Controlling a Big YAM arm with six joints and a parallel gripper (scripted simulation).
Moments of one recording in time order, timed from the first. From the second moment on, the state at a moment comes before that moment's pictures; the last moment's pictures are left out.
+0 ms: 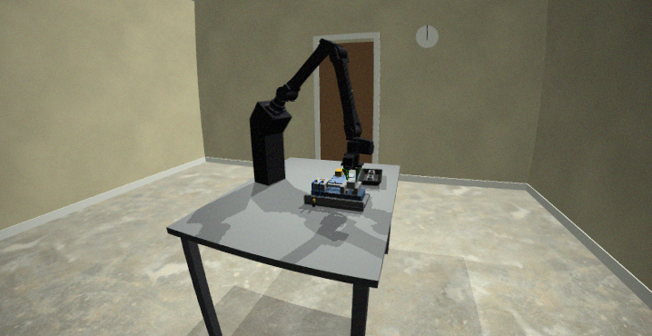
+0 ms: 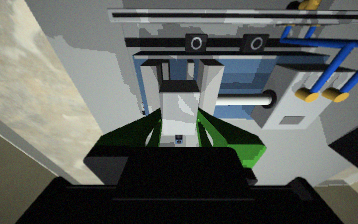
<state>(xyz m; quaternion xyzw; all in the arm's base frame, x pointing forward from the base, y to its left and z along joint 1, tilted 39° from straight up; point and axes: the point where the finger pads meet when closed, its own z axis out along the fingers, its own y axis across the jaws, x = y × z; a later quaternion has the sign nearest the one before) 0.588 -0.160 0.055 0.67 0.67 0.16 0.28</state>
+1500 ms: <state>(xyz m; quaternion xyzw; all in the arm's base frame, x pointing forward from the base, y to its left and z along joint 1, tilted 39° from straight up) 0.590 -0.160 0.057 0.67 0.67 0.16 0.28</state>
